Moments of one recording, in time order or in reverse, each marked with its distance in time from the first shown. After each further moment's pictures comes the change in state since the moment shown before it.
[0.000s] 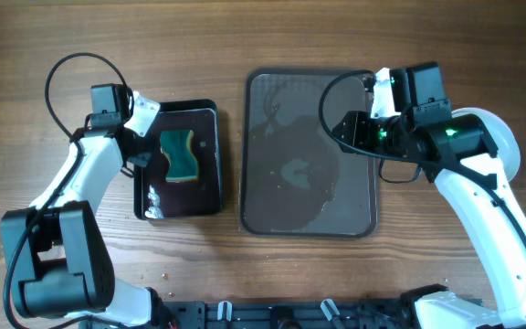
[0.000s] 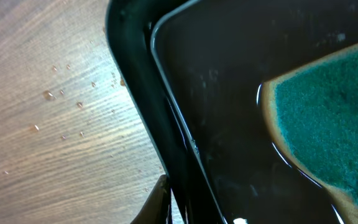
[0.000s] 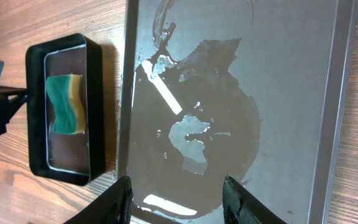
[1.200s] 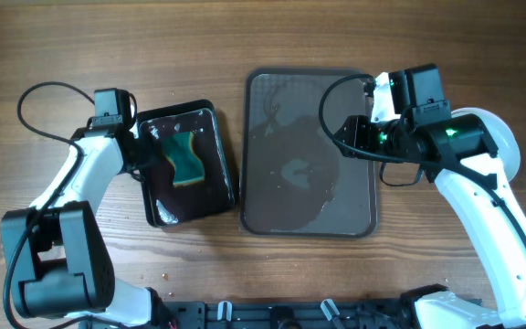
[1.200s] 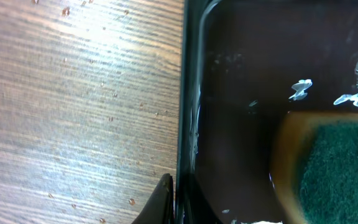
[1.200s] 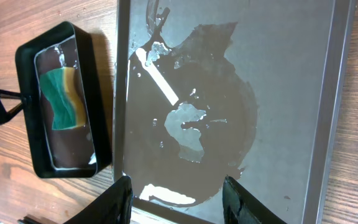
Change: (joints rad) left arm 0.000 -0.001 0.000 -0.129 0.009 -0.647; right arm 0.000 0.000 0.000 -0.047 0.000 -0.003
